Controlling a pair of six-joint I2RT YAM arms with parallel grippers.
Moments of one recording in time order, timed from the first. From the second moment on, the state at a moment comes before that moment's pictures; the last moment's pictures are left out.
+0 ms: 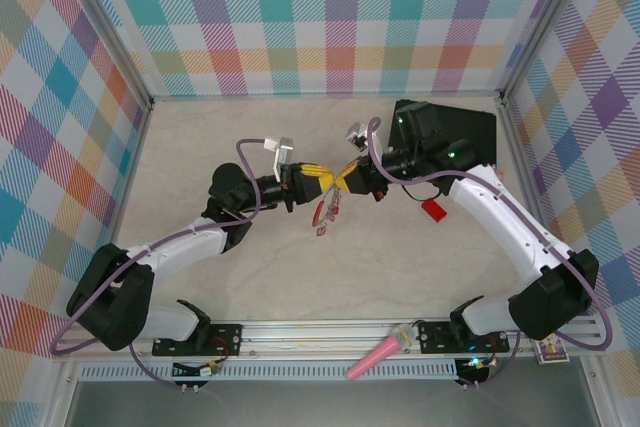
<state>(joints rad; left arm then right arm) -0.55 1.34 0.68 0.91 0.83 -0.69 0.51 1.37 1.36 -0.74 -0.90 -0.22</state>
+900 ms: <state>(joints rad) -0.55 1.35 0.69 0.92 0.88 -0.71 0.50 1.37 1.36 -0.74 -0.92 -0.22</state>
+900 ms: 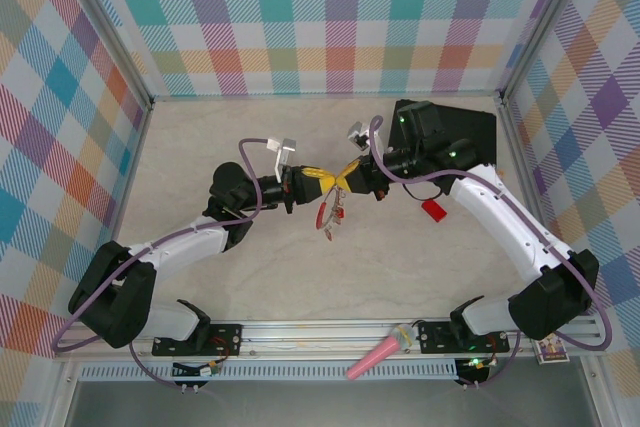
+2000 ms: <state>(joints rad) -0.63 1.35 0.68 1.18 0.56 -0.77 0.48 1.07 0.91 0.12 -0.75 0.40</state>
